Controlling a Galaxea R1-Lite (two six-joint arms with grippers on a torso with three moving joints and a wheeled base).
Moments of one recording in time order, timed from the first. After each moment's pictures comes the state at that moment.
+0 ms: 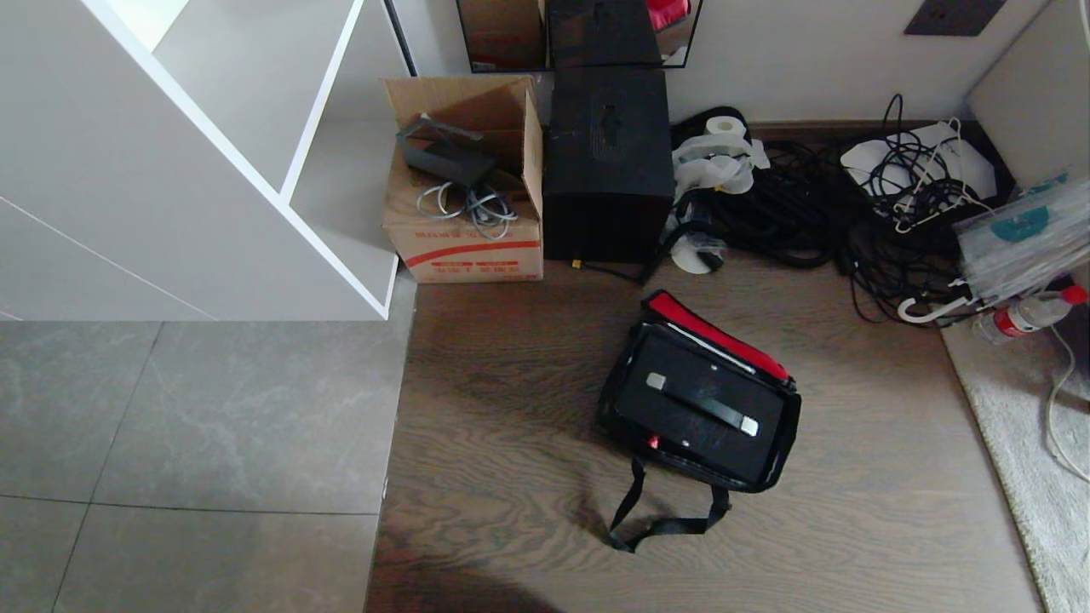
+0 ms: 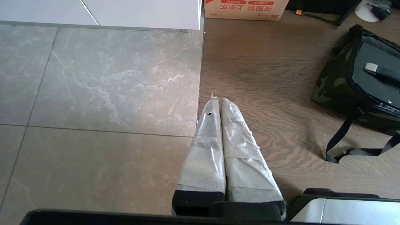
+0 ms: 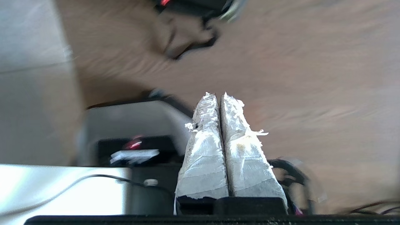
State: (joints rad) left arm 0.00 0.00 0.00 0.00 0.00 0.00; right arm 0.09 0.38 -0.61 0.73 0.04 0.25
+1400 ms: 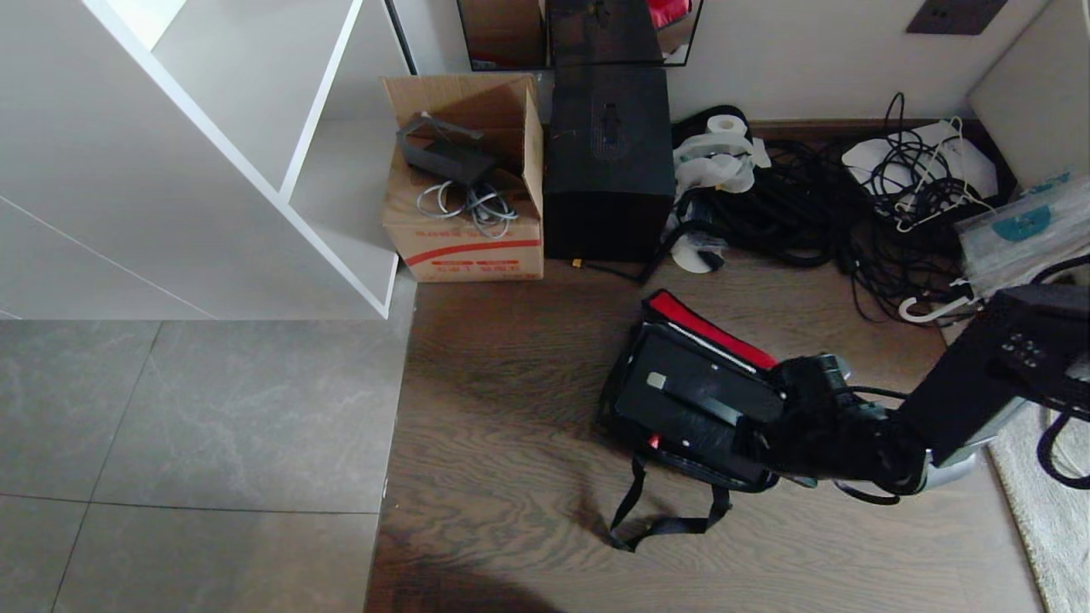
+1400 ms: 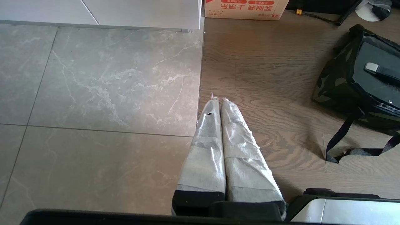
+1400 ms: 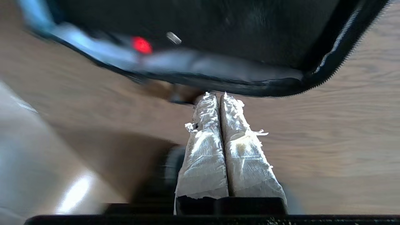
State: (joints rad) left arm 0.00 0.00 0.00 0.00 0.00 0.00; right arm 0.23 2.21 -0.84 -0.55 0.00 0.53
